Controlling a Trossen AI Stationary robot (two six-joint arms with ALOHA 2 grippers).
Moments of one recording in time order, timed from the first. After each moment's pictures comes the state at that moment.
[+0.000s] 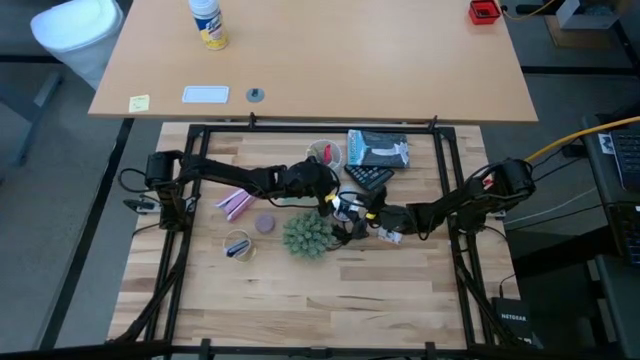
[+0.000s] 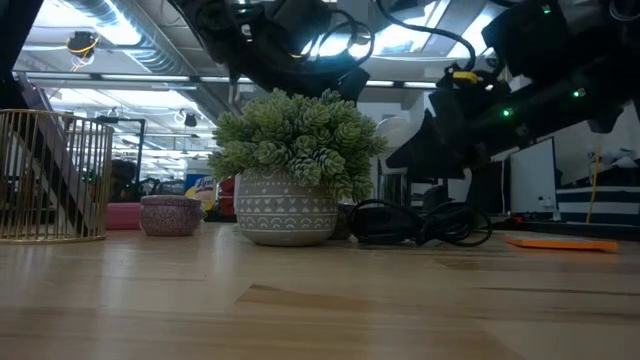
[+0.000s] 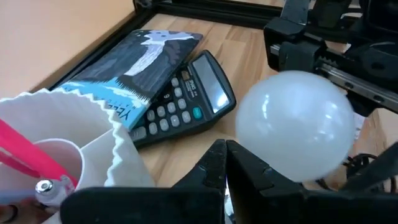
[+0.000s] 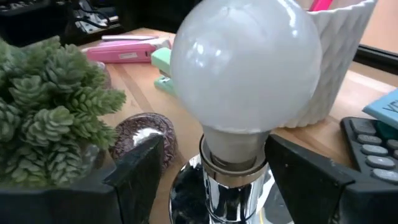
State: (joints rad) left arm 0.12 1.82 1.10 0.22 -0.22 -0.10; right arm 0.16 1.60 0.41 0.78 0.61 0.39
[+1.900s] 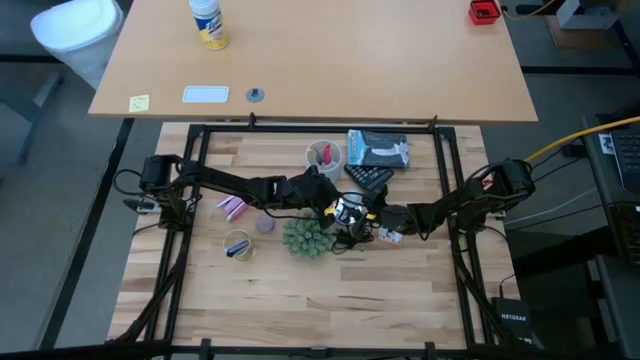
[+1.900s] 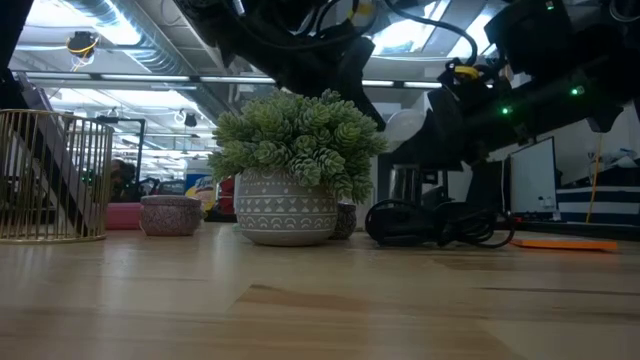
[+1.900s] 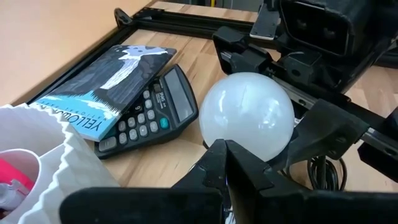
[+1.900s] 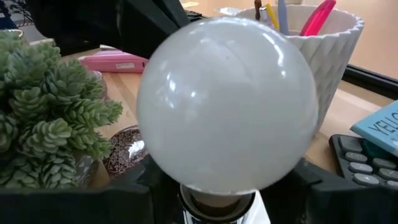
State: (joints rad) left arm 0.02 1.80 1.10 0.23 -0.27 -0.13; right arm 0.16 1.60 0.40 0.85 0.64 0.31
